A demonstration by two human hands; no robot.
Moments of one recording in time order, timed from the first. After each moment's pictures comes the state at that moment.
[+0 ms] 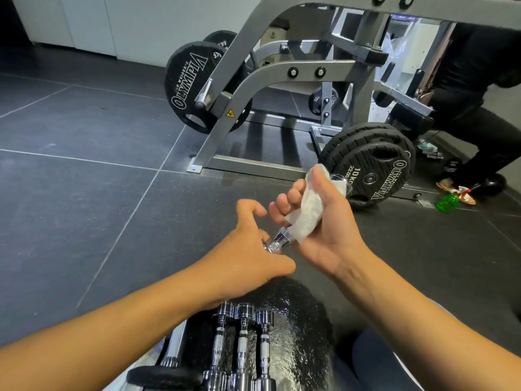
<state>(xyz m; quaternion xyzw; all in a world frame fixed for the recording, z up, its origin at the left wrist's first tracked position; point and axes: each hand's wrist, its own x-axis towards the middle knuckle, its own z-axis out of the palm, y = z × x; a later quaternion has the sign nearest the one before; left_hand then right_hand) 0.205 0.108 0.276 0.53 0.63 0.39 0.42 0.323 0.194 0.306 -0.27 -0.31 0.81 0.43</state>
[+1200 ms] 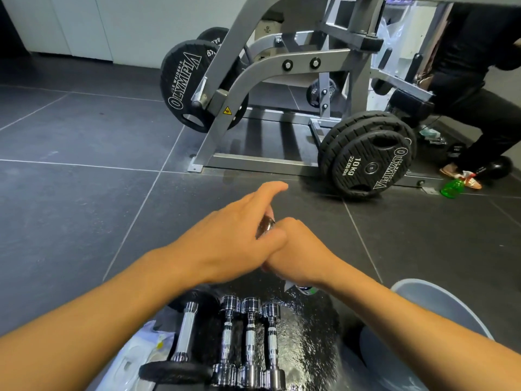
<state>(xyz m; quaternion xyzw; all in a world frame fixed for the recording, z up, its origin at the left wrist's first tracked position) 0.181 0.109 0.296 0.74 0.59 0.26 0.18 0.326 0.166 0.281 -0.37 -0.88 0.28 0.10</state>
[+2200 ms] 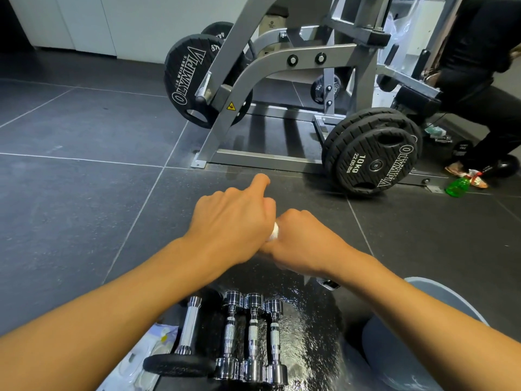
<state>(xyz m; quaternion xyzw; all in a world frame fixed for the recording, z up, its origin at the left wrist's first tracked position) 0.190 0.124 0.296 0.63 0.75 0.20 0.01 0.322 0.172 0.292 -0.40 -0.89 0.21 0.04</state>
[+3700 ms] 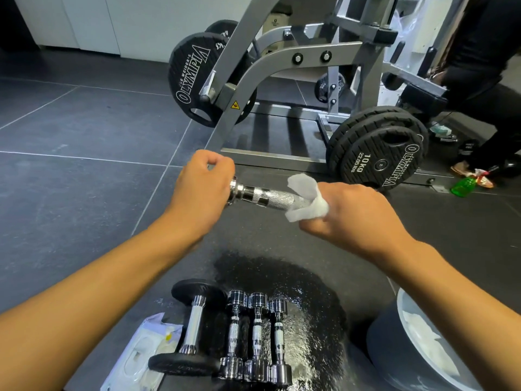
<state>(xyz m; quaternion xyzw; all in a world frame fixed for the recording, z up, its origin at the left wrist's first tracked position) 0.144 0.133 0.298 0.39 0.66 0.59 0.25 0.367 0.198 0.312 -0.42 -0.90 -0.04 0.11</state>
